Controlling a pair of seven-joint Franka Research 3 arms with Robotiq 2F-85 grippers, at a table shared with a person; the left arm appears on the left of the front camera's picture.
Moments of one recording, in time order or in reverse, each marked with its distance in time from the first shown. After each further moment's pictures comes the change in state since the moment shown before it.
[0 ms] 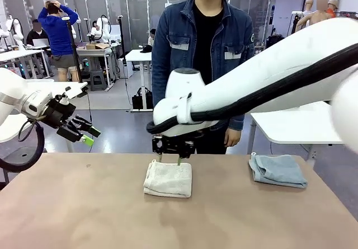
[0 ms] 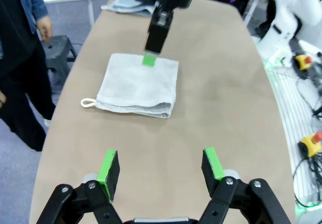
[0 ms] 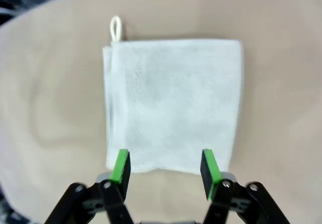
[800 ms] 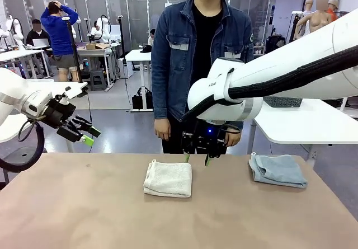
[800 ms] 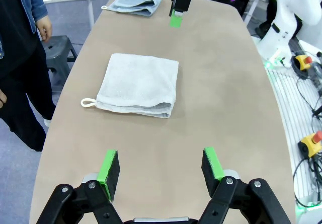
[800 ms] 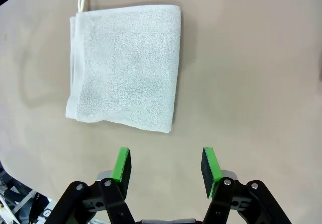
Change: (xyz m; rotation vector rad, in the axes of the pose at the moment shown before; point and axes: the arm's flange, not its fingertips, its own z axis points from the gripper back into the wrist) left arm 0.000 0.000 0.000 0.000 0.000 0.000; right arm -0.012 -0.087 0.043 0.047 0.077 0.034
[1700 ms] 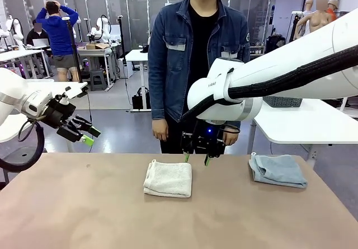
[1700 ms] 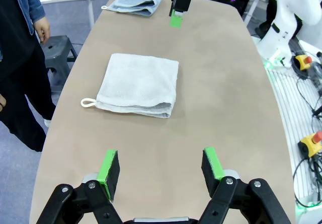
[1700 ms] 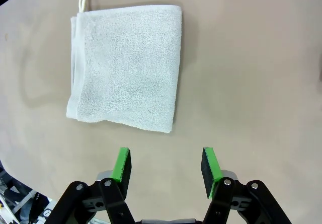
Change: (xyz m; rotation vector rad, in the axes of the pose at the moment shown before) left arm 0.000 0.000 0.000 0.000 0.000 0.000; right arm 0.000 0.001 0.000 0.001 -0.001 0.001
